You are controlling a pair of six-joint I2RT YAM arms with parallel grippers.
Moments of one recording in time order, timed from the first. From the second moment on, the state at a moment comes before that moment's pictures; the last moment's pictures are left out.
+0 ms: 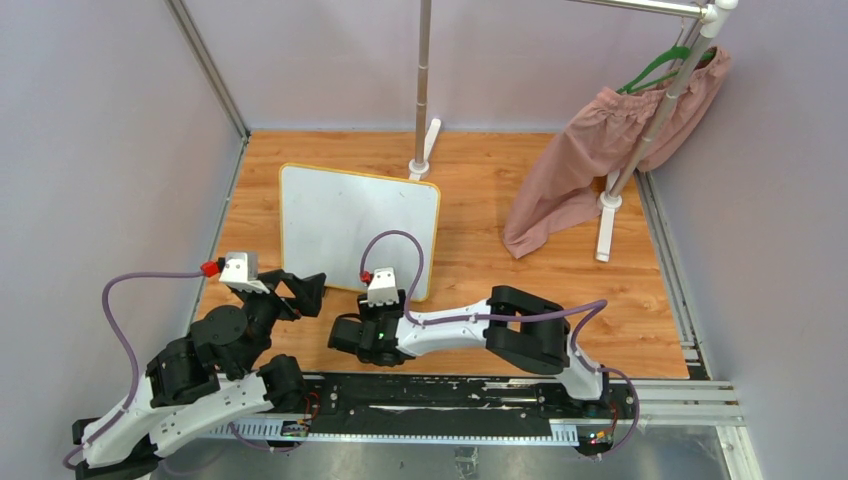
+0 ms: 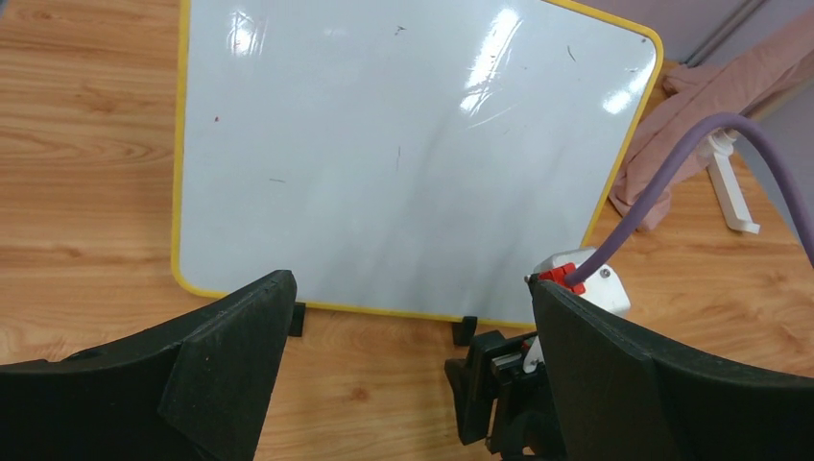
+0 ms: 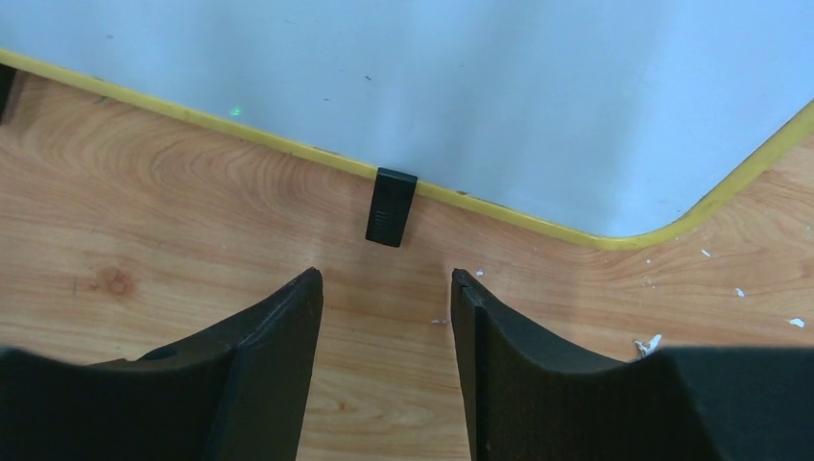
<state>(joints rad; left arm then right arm) -1.07 0.15 0.70 -0.75 -0.84 -0.46 1.42 2.09 1.44 -0.52 0.92 1.07</state>
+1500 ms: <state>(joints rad) -1.07 0.22 0.70 -0.75 -0.82 -0.46 1.29 1.83 0.98 -0.41 0.98 1.07</state>
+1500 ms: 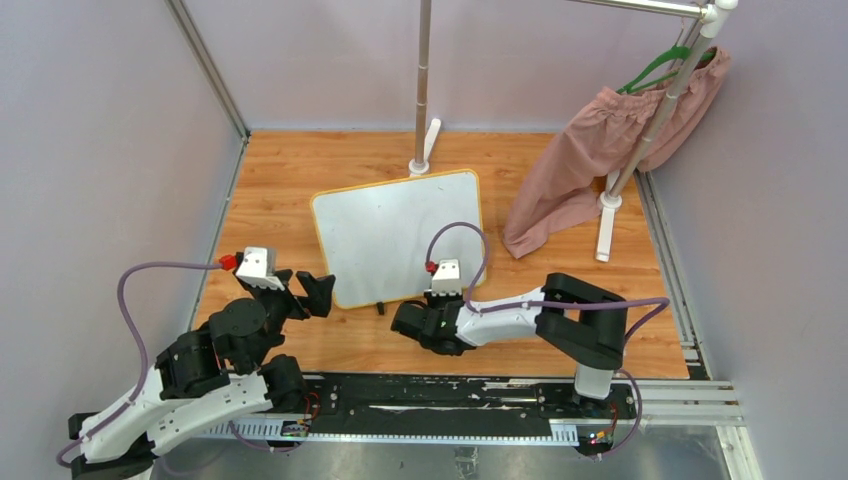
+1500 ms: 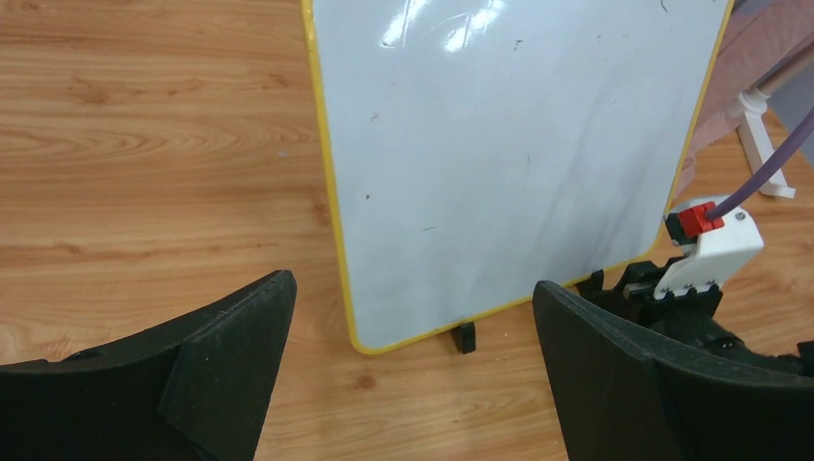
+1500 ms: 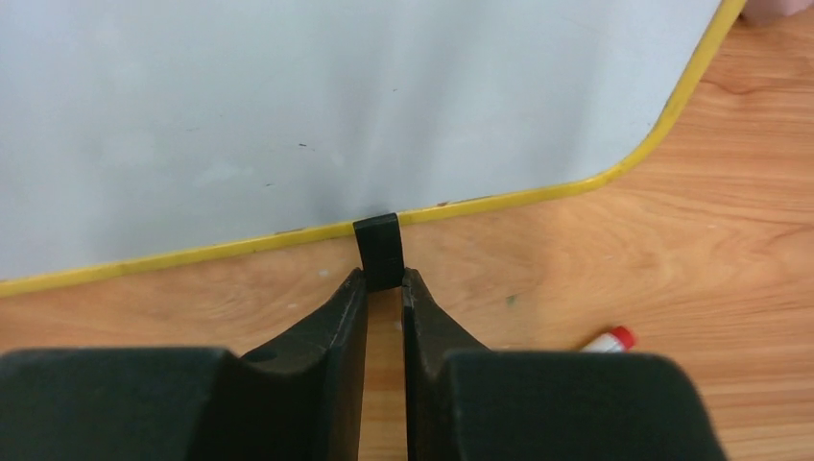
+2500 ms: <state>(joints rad) -1.07 0.27 0.70 -0.73 -0.79 -0.45 1.32 1.38 0.71 -0.30 0.77 0.83</state>
